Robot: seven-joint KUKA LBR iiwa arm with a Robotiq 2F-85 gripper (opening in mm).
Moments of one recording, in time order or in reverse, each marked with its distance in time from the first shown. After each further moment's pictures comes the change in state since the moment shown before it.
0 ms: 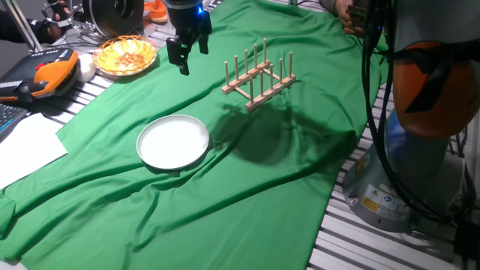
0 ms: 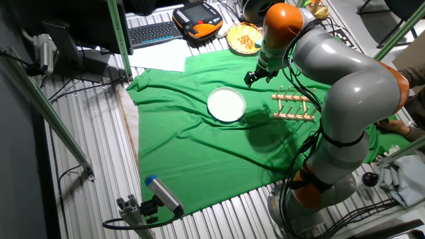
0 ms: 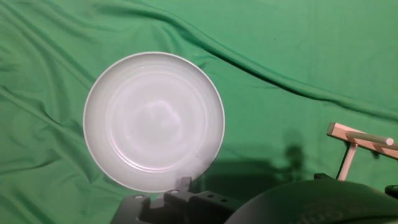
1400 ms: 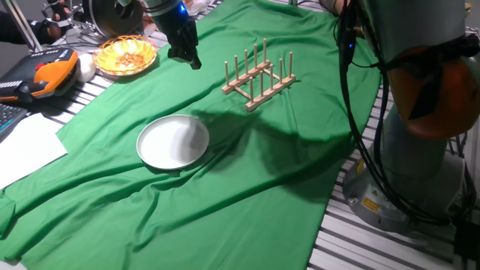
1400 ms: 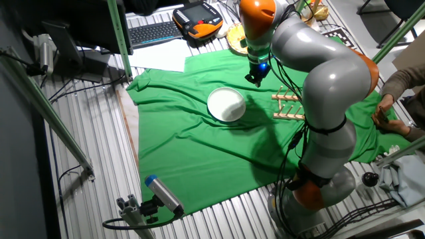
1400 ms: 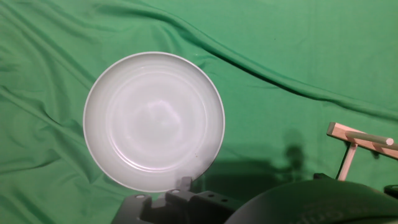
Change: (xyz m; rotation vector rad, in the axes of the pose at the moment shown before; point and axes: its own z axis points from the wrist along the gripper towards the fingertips) arm 0.000 0.000 0.000 0.130 0.241 -0.218
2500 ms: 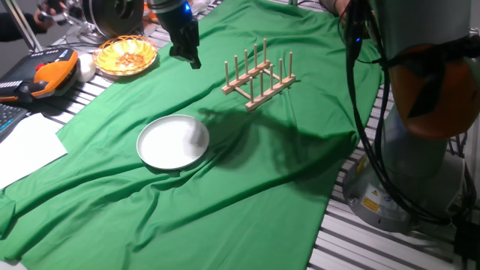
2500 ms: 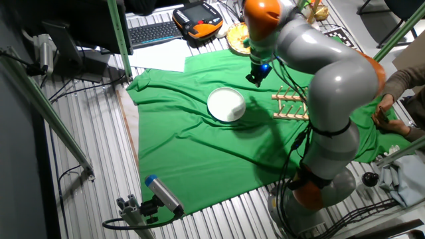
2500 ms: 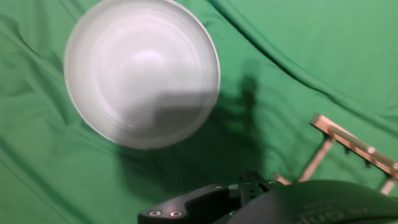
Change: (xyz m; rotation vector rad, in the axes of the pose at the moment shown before) arm 0.000 0.000 0.000 -0.032 -0.071 0.048
